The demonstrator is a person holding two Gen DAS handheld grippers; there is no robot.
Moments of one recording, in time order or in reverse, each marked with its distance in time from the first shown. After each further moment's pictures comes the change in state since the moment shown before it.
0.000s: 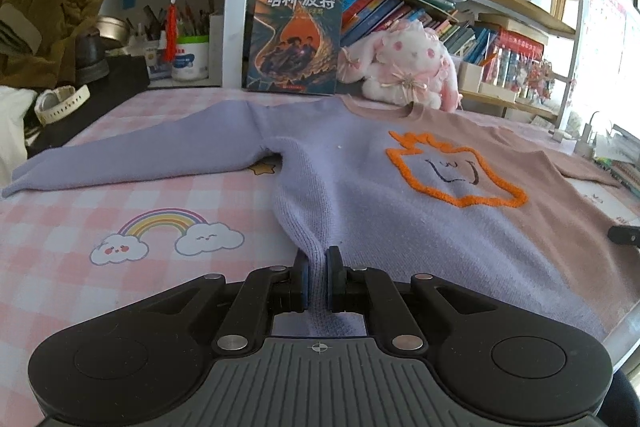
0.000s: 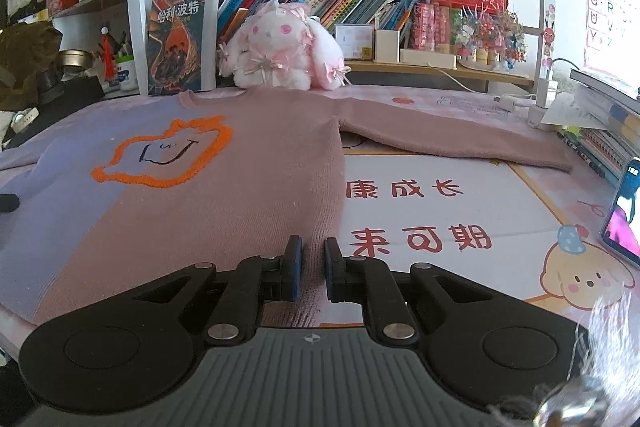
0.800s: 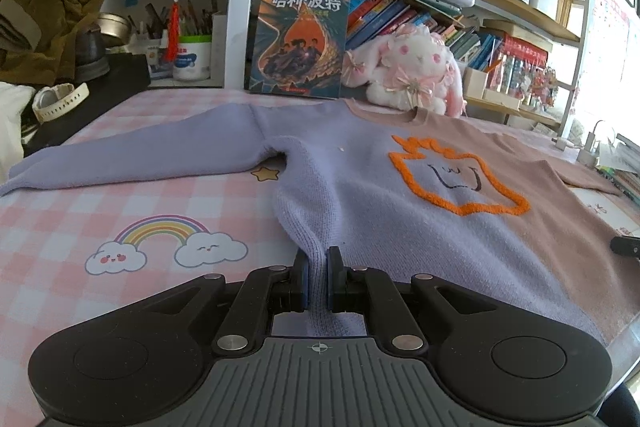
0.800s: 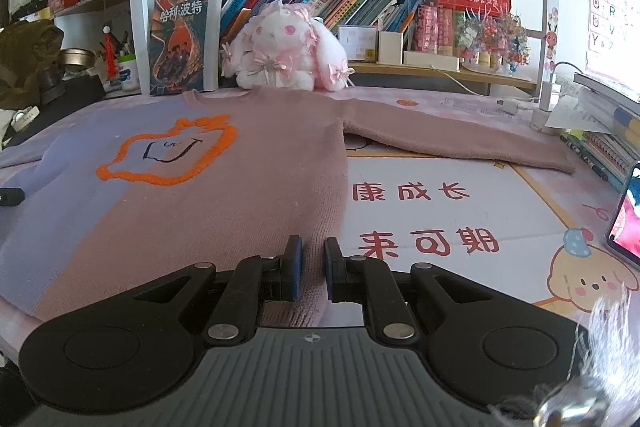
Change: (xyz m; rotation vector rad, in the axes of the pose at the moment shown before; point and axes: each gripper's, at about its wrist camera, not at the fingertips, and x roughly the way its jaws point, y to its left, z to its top) left arm 0.009 0.007 0.002 -0.019 -0.010 -0.008; right arm 0.002 0.007 0.000 -0.005 -0.006 -0.005
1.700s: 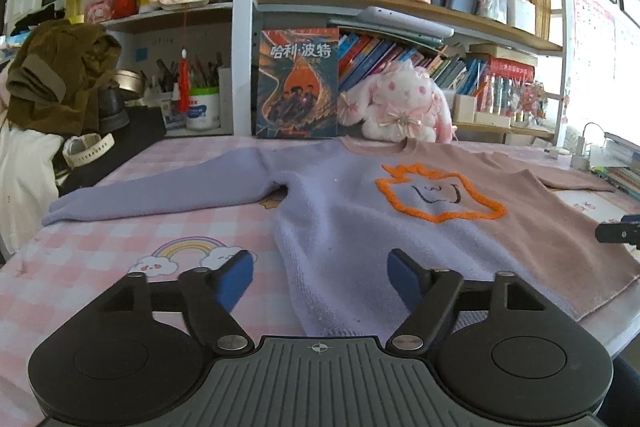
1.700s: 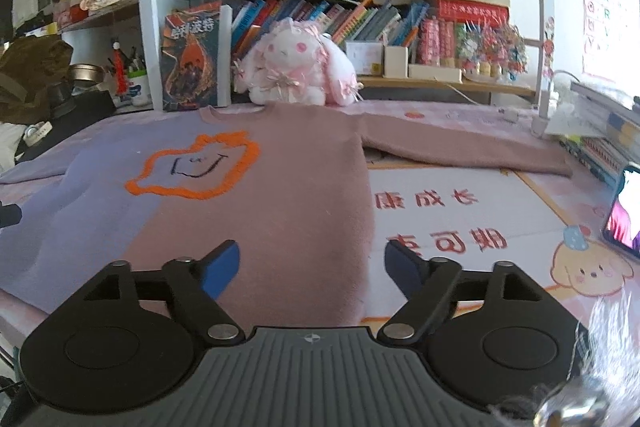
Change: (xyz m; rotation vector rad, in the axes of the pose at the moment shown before) left arm -0.048 -0.020 -0.016 0.078 -0.134 0.056; right arm -0.026 0.025 0.003 0.019 -0.042 0.012
